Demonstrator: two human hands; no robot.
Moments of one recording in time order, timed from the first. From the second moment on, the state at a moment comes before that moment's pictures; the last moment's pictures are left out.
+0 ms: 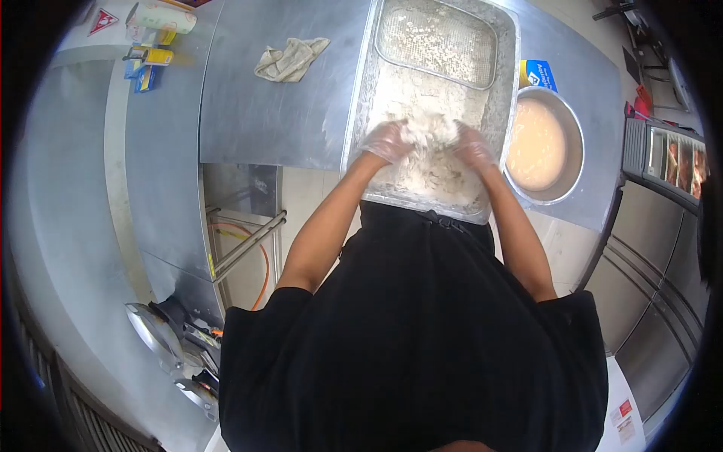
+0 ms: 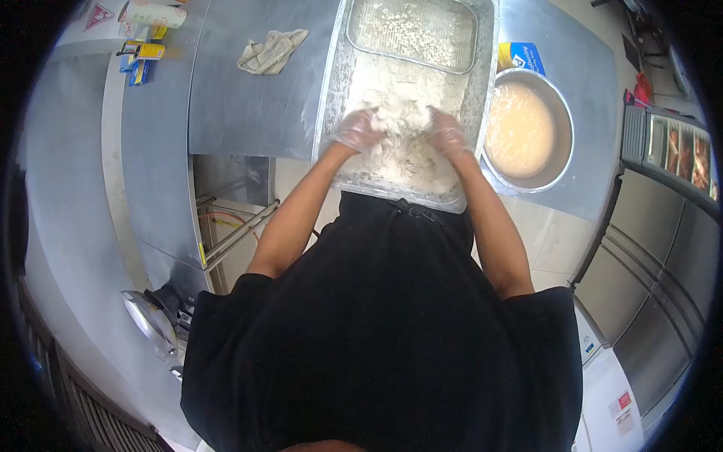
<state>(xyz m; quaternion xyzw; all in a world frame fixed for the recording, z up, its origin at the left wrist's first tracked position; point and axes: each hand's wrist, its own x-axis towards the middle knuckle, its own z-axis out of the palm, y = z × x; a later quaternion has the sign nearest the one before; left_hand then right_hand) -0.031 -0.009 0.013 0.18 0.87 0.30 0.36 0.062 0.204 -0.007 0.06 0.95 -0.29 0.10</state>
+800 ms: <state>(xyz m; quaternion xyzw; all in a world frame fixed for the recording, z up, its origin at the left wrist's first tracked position) -0.037 0.011 0.122 0.29 0.82 0.19 0.46 0.034 0.235 0.073 0.07 0.91 -0.39 0.11</state>
